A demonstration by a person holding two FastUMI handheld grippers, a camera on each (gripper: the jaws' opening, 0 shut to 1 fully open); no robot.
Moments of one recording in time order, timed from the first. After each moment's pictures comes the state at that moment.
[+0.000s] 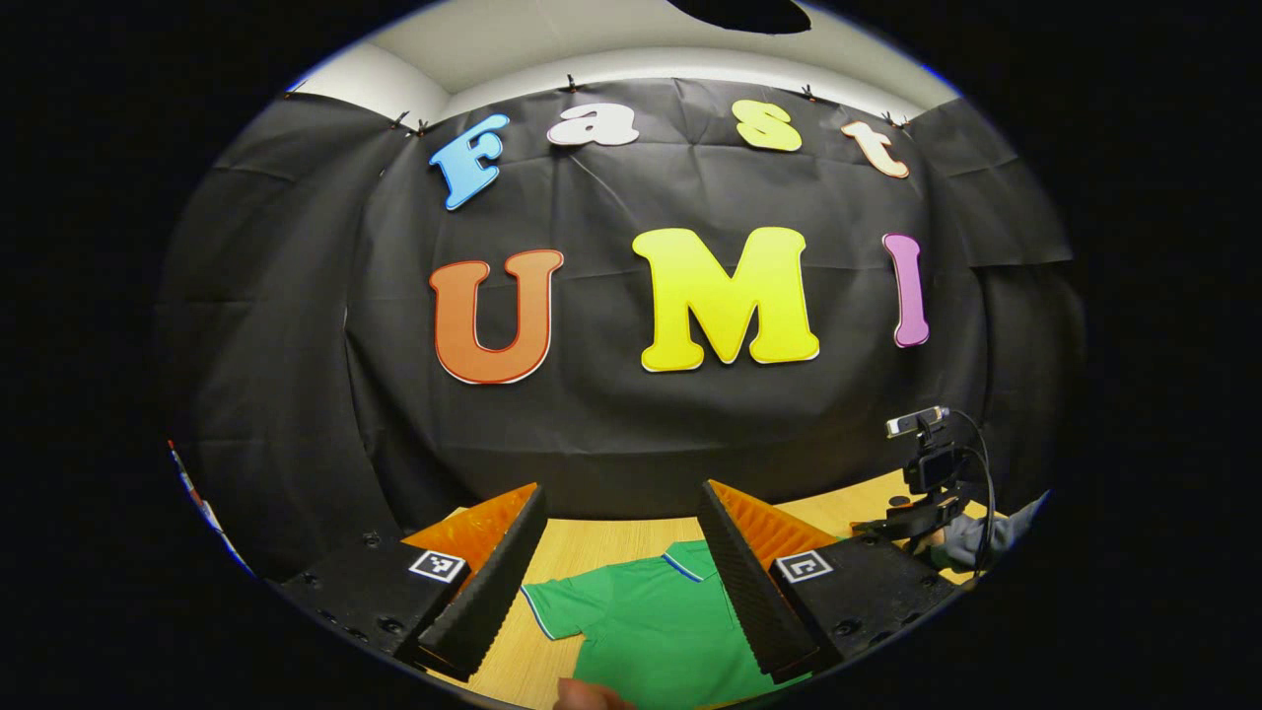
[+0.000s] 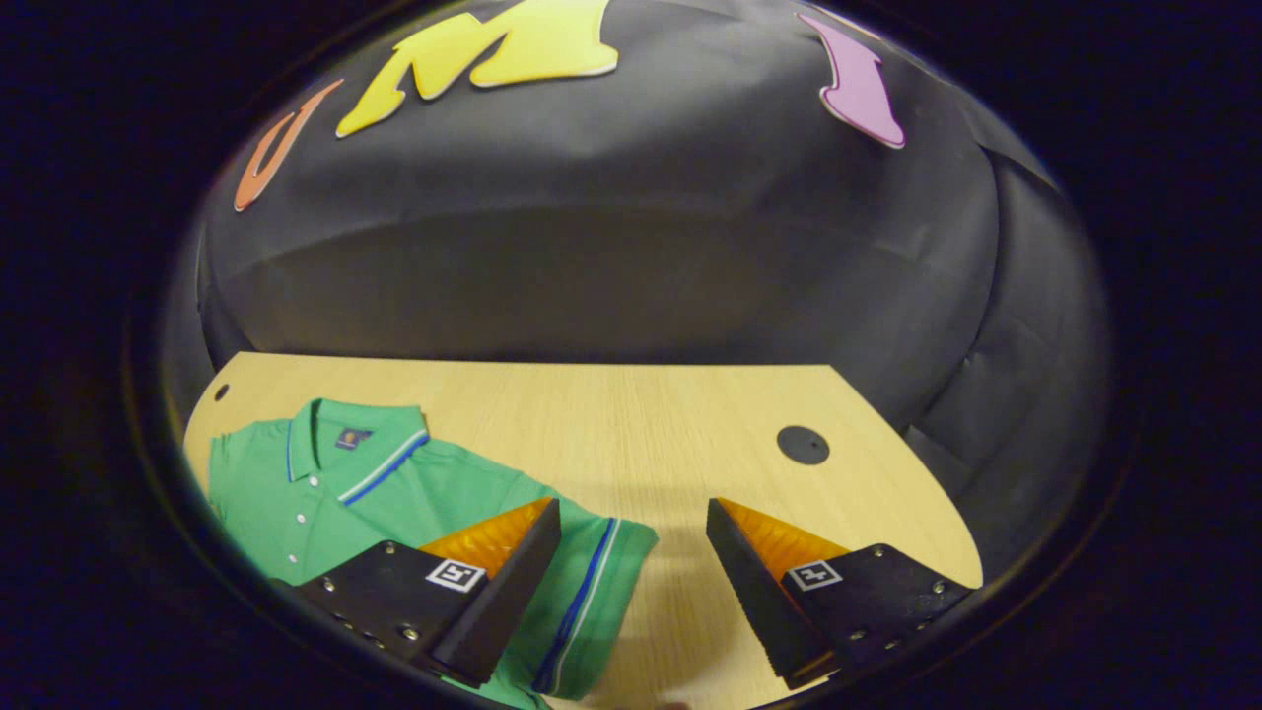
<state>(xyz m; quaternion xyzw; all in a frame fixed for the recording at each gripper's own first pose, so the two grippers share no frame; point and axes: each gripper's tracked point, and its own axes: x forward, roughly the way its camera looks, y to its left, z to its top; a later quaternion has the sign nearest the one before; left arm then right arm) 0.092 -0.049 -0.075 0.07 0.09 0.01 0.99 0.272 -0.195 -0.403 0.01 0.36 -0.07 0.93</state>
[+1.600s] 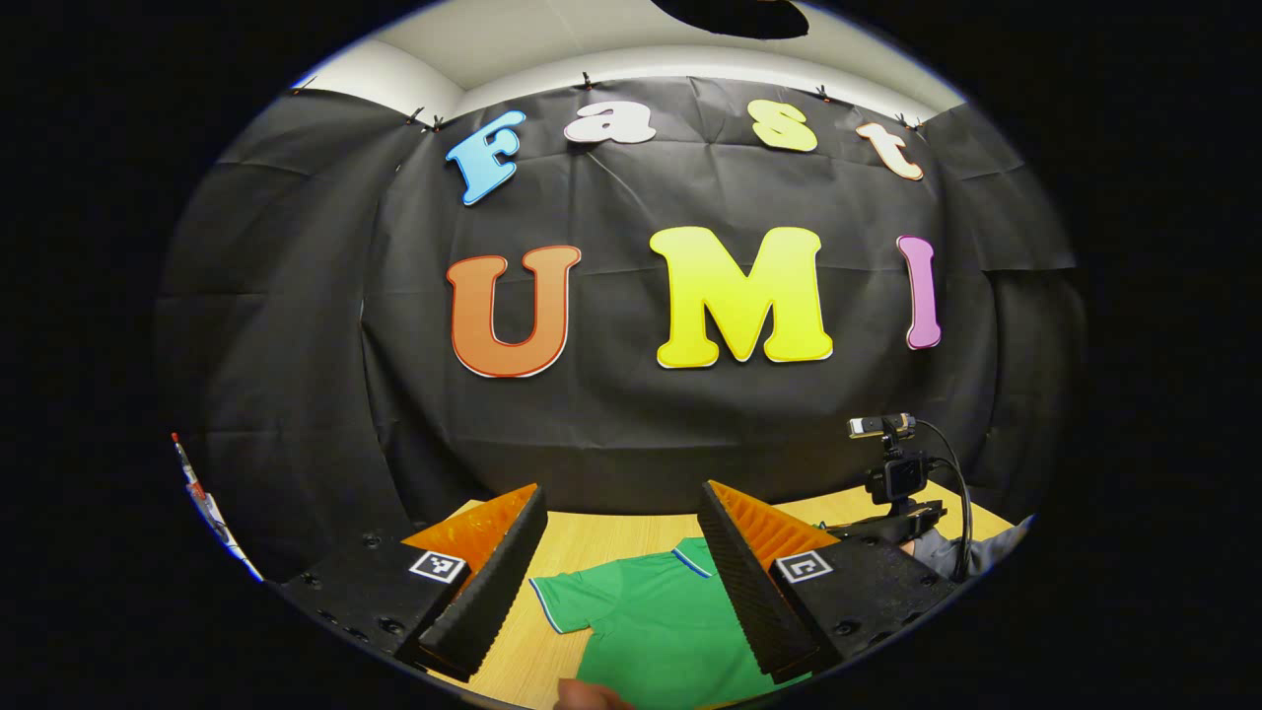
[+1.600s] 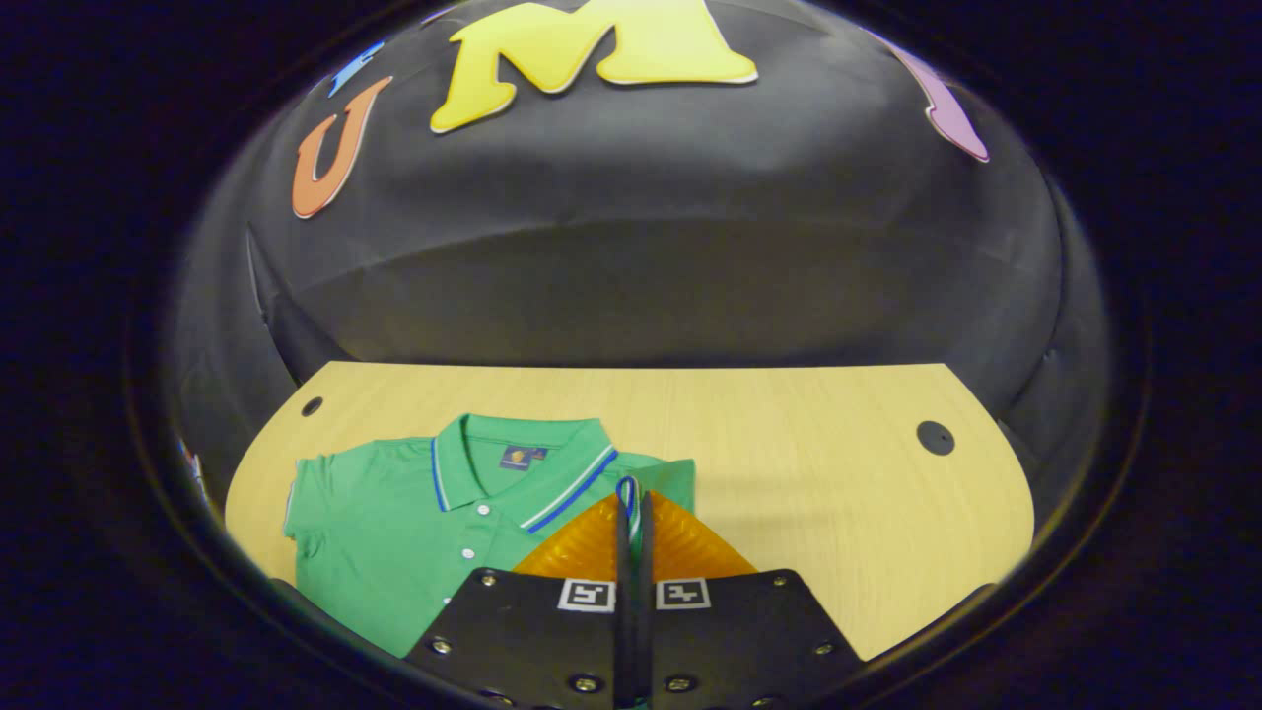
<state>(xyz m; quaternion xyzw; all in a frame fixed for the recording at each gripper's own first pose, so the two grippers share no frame) 0.081 -0.029 -0.073 0.05 0.10 0.03 0.99 0.268 -0.046 -0.356 0.05 0.36 0.06 0.93</state>
